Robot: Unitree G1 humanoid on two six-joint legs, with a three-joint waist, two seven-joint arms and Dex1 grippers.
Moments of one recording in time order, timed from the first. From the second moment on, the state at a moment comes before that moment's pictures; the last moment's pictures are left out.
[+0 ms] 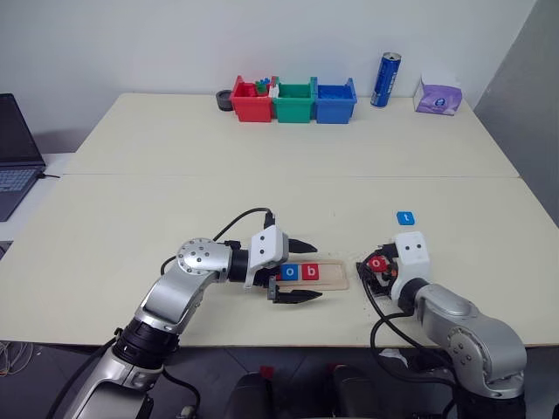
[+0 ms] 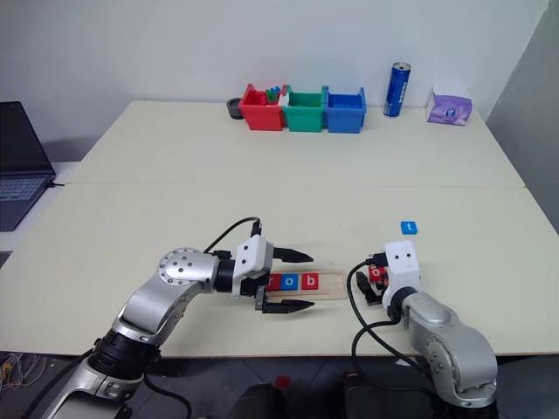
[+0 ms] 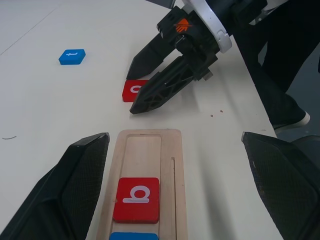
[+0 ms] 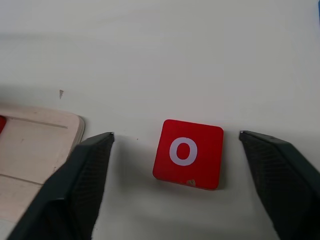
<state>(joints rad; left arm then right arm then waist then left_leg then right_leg) -0.39 0.54 -0.29 -0.16 -0.27 0.28 -1.13 -0.09 -0.23 -0.06 -0.65 0.34 1.19 0.09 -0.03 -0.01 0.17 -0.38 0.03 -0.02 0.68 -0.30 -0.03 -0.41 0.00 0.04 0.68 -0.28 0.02</state>
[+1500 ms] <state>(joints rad) -0.44 0.50 -0.29 -0.08 -0.27 0.21 -1.14 -0.28 -0.74 0.11 0.04 0.28 0.34 1.09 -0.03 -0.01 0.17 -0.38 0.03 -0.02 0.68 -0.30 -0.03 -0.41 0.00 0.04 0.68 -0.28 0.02</state>
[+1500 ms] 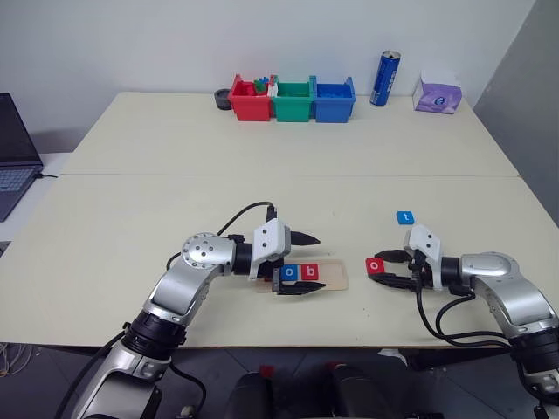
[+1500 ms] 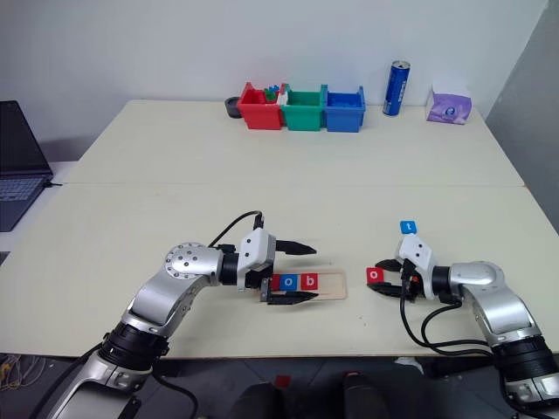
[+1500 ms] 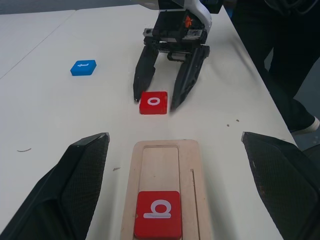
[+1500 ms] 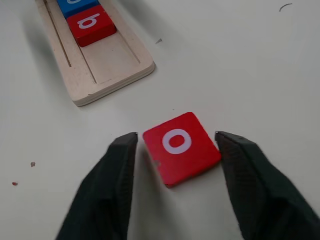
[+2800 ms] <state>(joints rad) -0.37 0.63 -0.14 0.01 -0.31 0.10 -1.30 -0.42 -0.64 0.30 -0.07 0.22 0.39 1.12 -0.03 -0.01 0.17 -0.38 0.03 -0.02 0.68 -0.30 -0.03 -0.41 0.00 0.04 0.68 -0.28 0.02</state>
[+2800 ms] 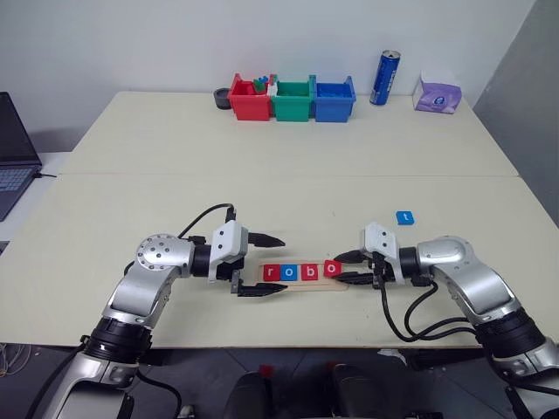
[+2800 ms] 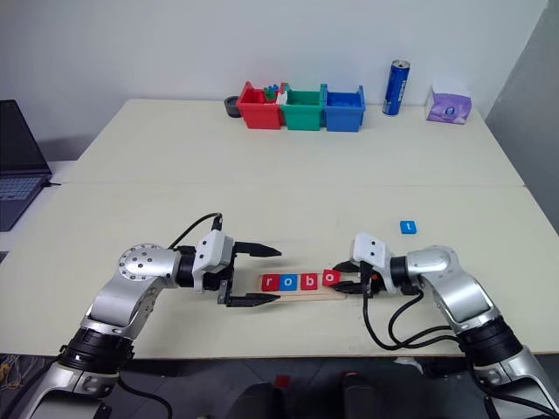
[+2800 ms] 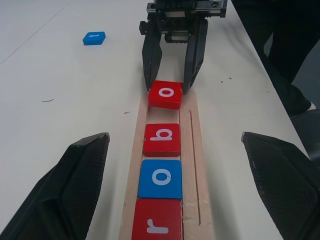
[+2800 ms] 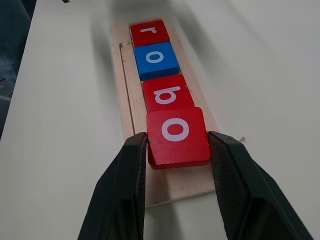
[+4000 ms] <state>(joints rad) -0.38 0.60 -0.15 0.01 -0.31 0.10 -1.28 -0.47 -0.60 0.32 0.00 0.16 0.34 1.14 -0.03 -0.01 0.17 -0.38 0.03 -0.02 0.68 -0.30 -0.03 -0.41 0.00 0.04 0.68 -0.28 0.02</state>
